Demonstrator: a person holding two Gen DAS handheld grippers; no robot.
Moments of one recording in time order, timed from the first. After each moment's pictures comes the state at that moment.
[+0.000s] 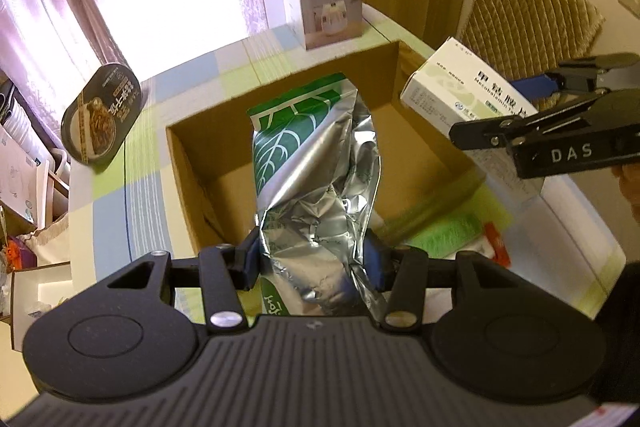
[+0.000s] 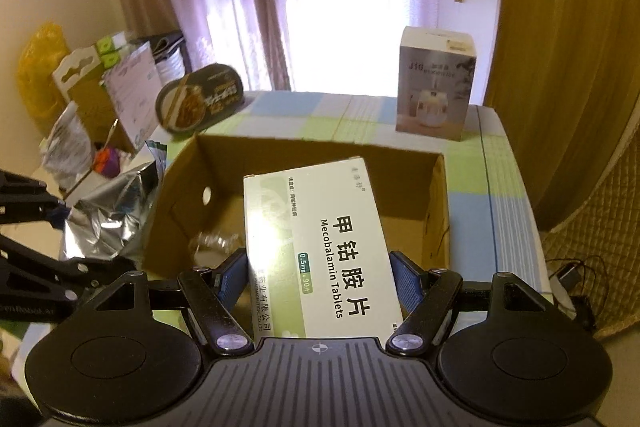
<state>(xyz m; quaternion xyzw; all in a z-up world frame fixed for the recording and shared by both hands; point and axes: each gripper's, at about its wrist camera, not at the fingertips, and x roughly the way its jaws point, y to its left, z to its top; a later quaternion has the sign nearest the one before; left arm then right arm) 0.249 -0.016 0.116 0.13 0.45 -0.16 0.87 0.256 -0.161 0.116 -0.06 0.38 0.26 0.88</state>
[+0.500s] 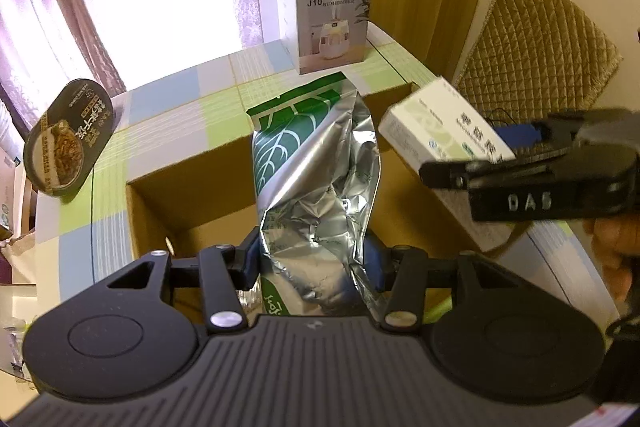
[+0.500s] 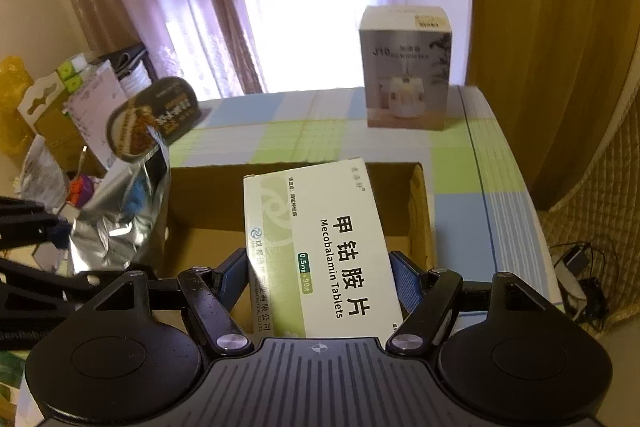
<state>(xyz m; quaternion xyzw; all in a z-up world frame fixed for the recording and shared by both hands) 0.335 -0.046 0.101 0.09 0.45 -0.17 0.87 0.336 -0.166 0.091 -0.02 0.42 0.22 0.88</state>
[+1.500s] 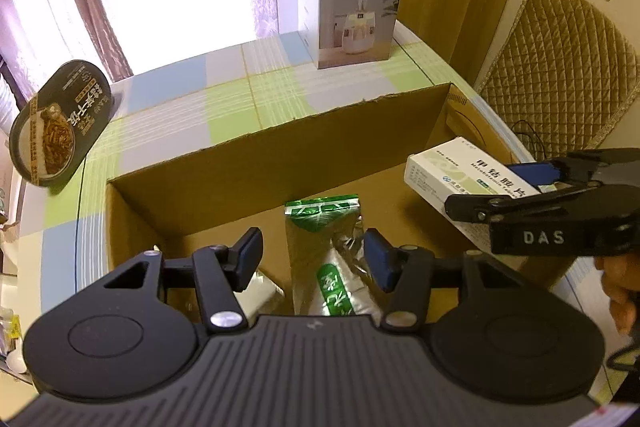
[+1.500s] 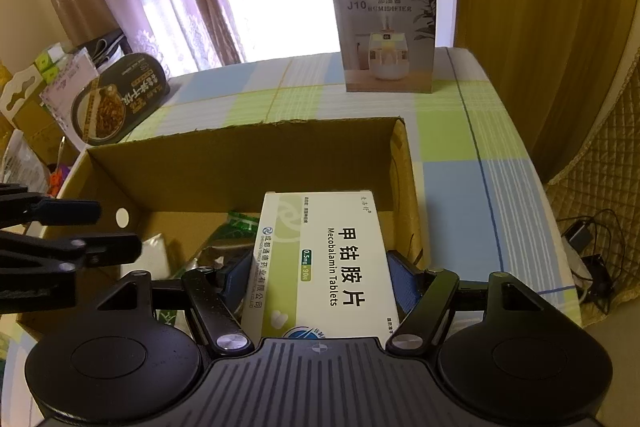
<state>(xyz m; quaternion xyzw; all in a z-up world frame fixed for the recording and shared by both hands) 0.364 -0.043 0.064 0.07 0.45 -0.14 0.88 0.361 -0.175 0.048 -0.01 0.45 0.20 0.87</state>
